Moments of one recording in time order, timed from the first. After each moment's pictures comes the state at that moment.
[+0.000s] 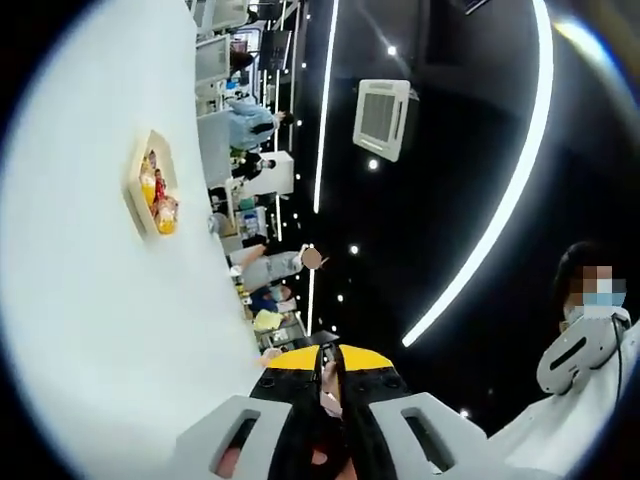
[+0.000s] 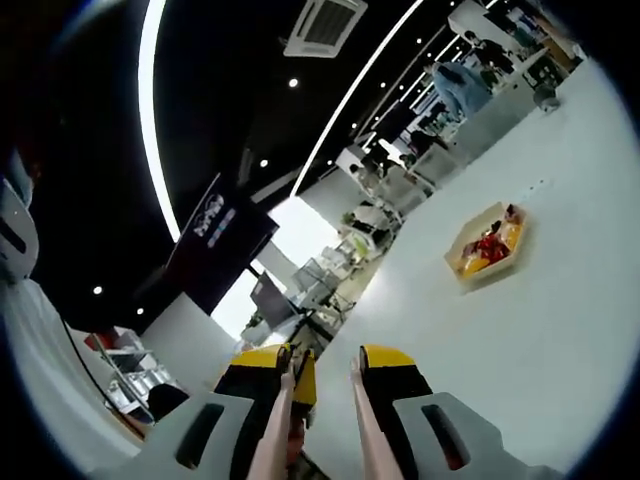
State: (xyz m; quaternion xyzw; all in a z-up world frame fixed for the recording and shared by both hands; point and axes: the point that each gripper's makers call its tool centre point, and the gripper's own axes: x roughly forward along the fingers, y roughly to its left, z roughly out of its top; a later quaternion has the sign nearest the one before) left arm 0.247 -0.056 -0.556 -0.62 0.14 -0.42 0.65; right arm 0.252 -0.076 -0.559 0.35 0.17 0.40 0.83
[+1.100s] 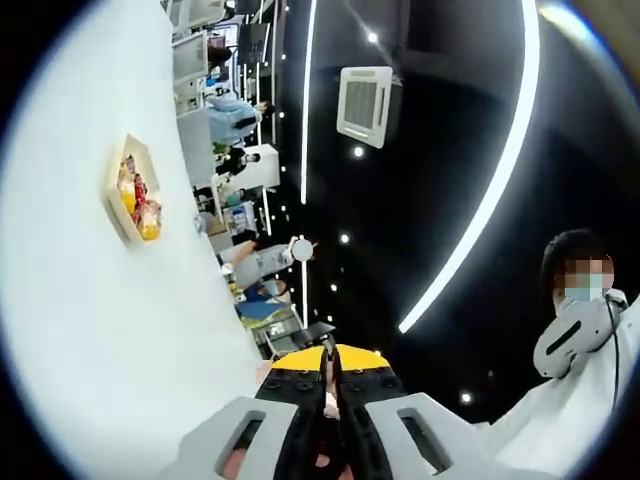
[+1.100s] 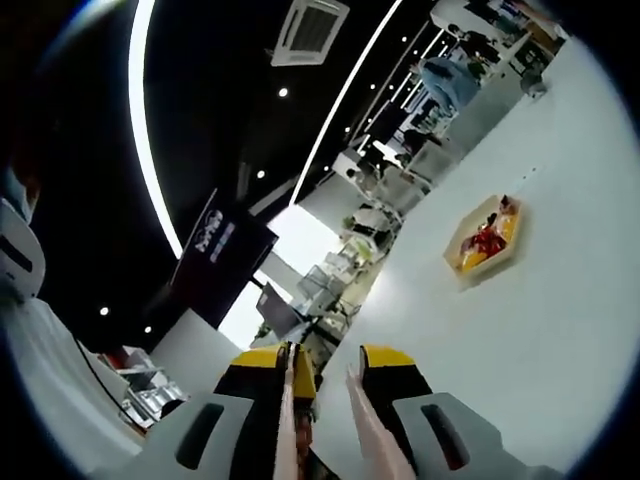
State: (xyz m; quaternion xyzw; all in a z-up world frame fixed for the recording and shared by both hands) left arm 0.256 -0.062 -0.551 -0.60 0.13 -0.44 0.66; right arm 0.258 -0.087 -0.558 0.39 0.17 0.39 0.82
